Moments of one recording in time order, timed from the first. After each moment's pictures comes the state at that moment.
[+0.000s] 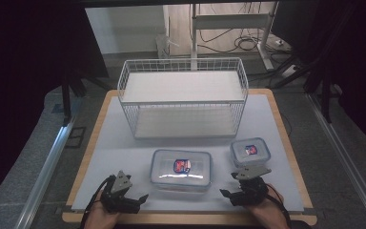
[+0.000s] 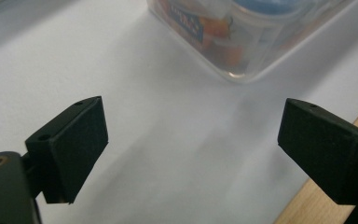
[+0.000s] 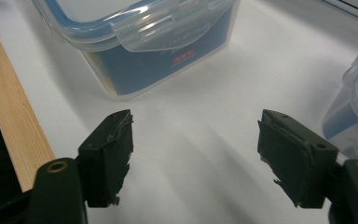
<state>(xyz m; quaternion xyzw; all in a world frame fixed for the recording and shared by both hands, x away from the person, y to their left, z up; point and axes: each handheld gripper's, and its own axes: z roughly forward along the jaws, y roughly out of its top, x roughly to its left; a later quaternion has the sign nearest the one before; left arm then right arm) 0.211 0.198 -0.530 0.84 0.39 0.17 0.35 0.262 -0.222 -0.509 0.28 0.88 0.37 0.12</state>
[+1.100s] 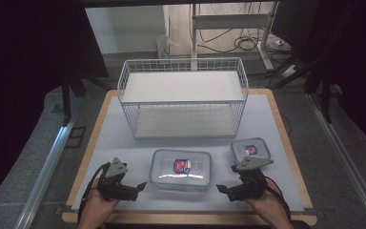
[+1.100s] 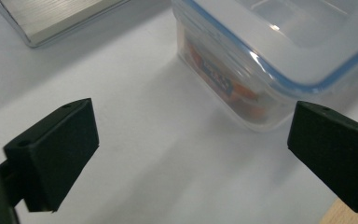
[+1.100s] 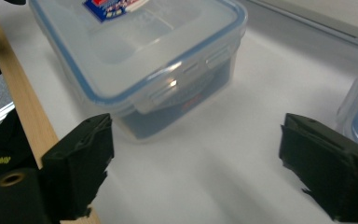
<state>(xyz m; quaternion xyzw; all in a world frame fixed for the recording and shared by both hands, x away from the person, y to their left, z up) 0.239 0.207 -0.501 0.82 0.41 0.16 0.37 0.271 -0.213 -0.484 0.31 0.85 0.41 0.09</state>
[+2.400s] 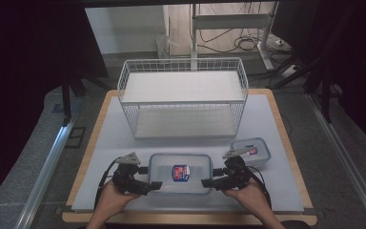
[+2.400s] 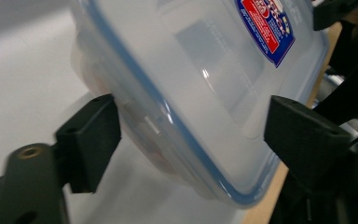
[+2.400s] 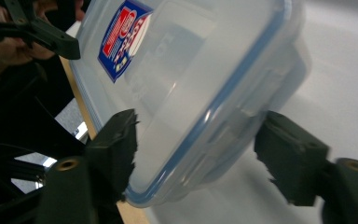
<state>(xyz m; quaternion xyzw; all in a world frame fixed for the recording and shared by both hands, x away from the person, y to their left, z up) 0.260 0.183 -0.503 0.81 0.38 -0.02 0.44 0.298 -0.178 -0.490 0.35 0.83 0.42 -0.08</state>
